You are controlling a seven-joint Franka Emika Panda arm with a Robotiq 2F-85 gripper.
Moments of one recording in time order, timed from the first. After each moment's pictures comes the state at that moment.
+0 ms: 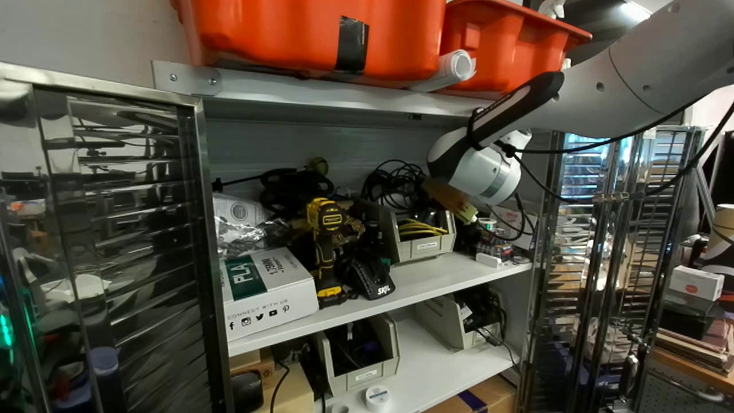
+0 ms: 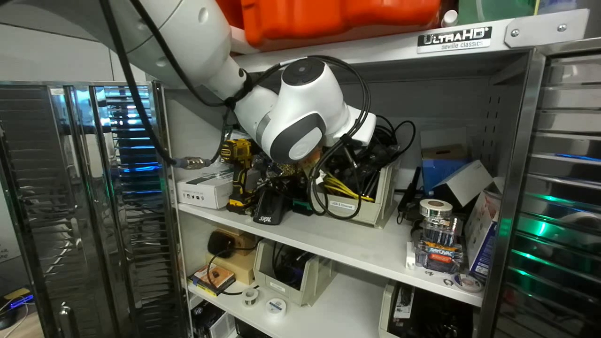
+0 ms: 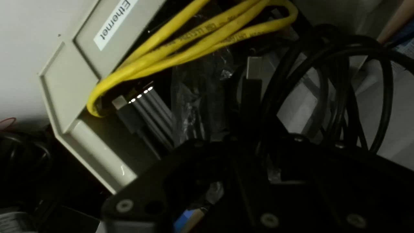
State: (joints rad) arm -0.17 0.45 0.13 -1.69 0.45 3.07 0.29
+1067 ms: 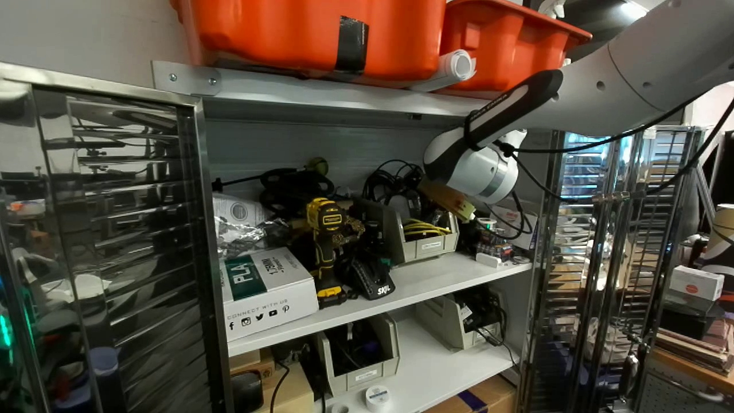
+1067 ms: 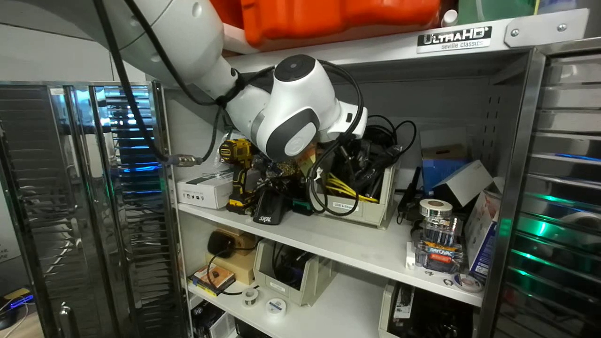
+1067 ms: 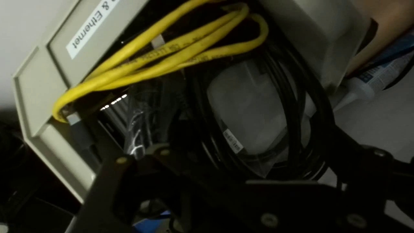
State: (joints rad) arm -0.14 0.43 0.11 -1.70 0.40 3.07 0.27
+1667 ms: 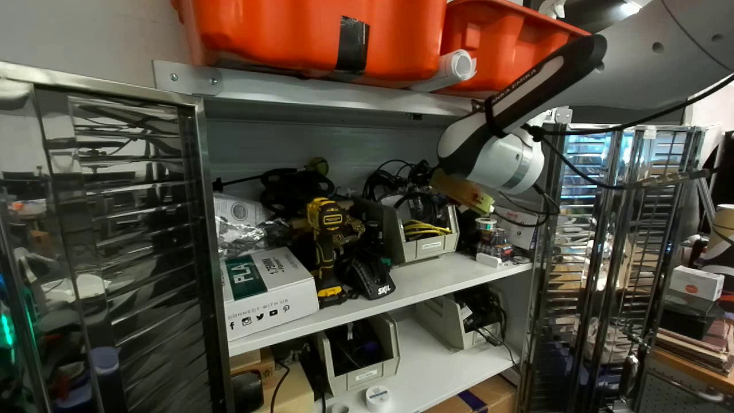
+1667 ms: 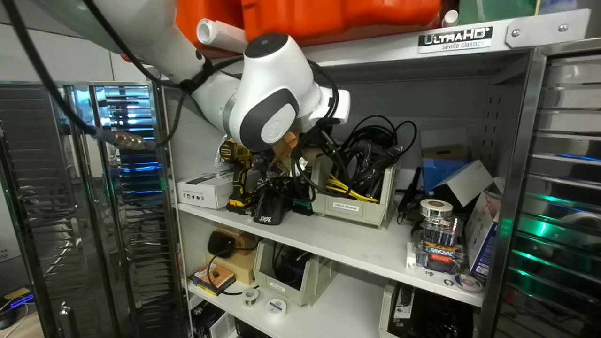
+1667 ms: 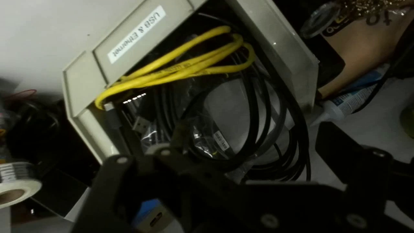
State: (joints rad) arm -0.08 0.24 0.05 -1.92 0.33 3.06 0.27
